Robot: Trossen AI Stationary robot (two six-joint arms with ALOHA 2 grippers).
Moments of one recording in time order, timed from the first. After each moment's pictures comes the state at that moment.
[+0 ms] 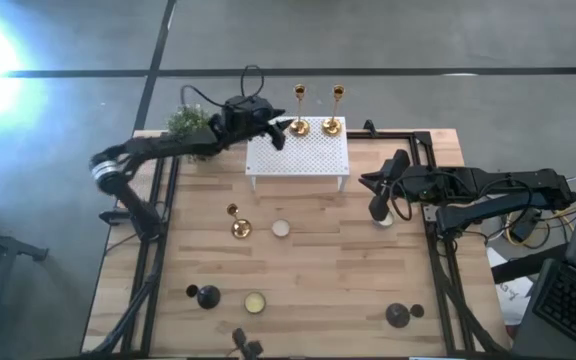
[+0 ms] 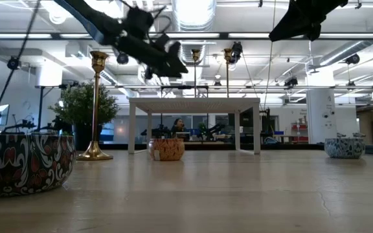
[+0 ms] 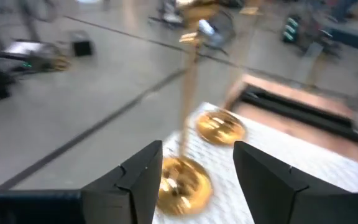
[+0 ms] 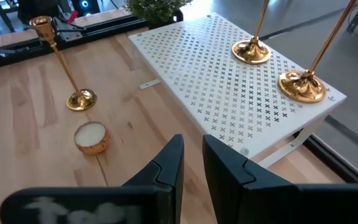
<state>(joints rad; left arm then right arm) 0.59 1.56 1.12 0.22 0.04 -0.03 0.04 0.87 0.85 -0.54 0.47 0.32</state>
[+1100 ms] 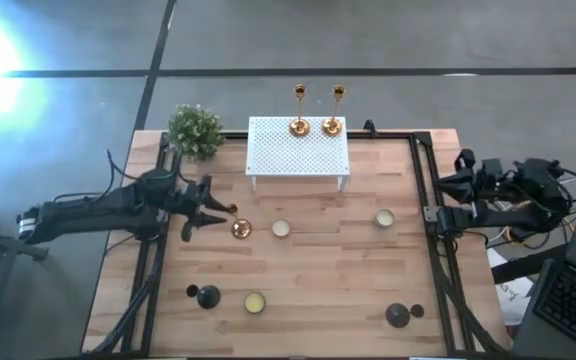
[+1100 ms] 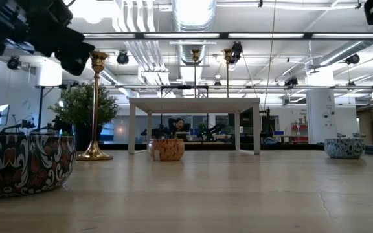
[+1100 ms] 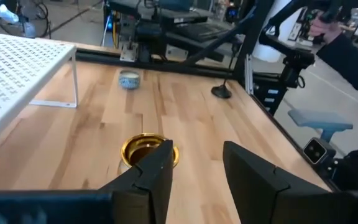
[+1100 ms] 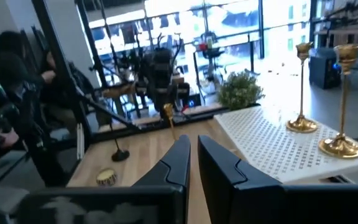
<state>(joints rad) 0.26 0.43 0.30 -0.06 0.44 -0.09 0.04 0.02 0.78 -0.76 0.13 0.21</state>
